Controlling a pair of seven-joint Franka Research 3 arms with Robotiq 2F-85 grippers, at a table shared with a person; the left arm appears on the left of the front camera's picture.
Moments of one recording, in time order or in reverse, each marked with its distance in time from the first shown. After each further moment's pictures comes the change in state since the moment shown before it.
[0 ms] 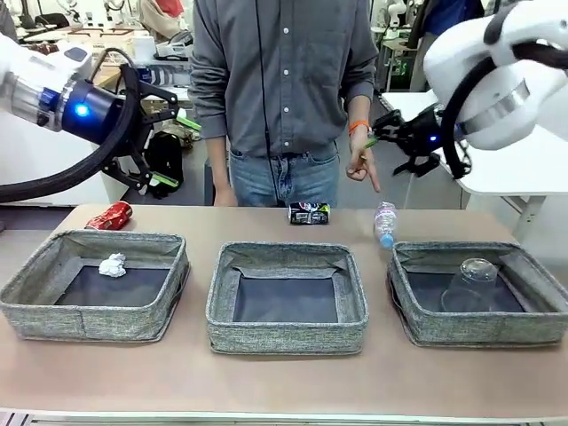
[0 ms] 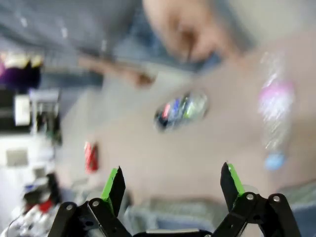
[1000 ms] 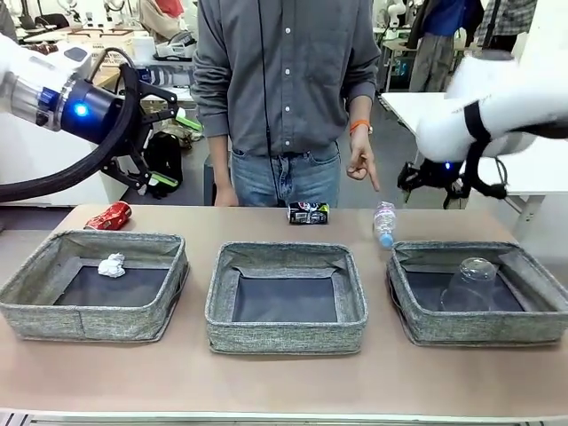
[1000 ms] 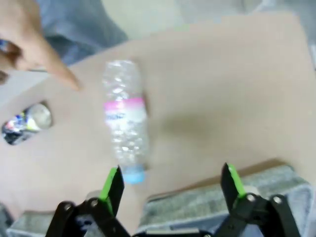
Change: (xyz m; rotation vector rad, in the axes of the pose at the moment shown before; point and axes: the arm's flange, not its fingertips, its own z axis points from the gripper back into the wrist) left arm 0.000 -0.001 0.000 0.000 0.000 -0.001; right arm 0.029 -0.043 -0.049 -0.631 0.193 0.187
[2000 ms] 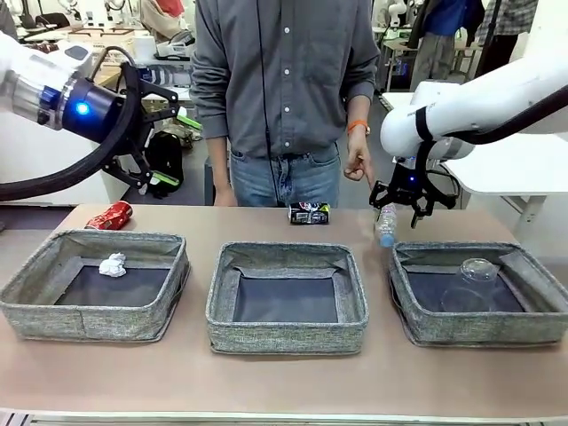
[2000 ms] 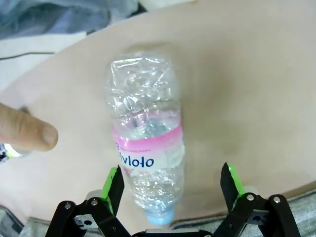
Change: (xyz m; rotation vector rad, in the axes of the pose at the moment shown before) left arm 0.000 -0.001 0.000 -0.001 0.000 -0.001; right arm 0.033 0.034 -0.104 0.028 0.265 -0.009
